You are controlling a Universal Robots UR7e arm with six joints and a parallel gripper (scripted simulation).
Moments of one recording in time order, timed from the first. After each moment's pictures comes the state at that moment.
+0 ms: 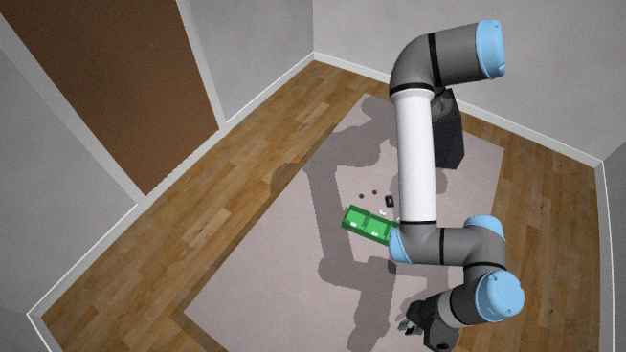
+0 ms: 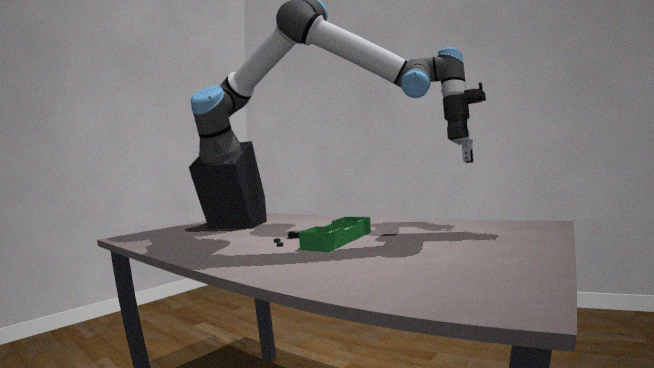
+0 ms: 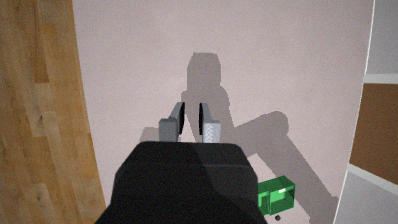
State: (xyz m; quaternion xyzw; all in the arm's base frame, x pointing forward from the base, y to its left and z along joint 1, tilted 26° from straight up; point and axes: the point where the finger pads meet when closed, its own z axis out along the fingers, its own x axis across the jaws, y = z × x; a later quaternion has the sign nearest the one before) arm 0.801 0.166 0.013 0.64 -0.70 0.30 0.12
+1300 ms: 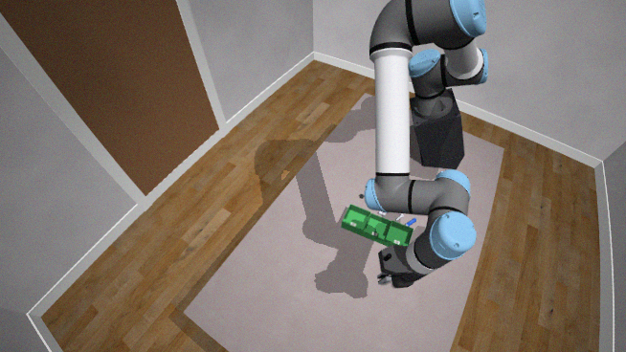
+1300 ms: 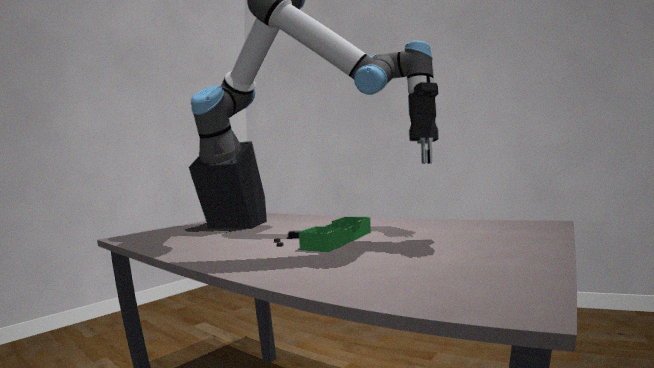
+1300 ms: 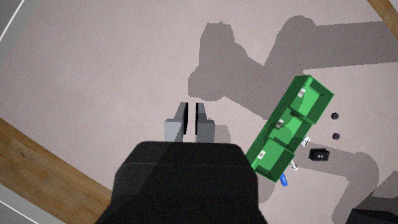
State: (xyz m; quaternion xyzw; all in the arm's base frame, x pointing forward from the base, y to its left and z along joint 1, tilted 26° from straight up) arm 0.708 0.068 0.043 0.27 -0.92 0.29 -0.01
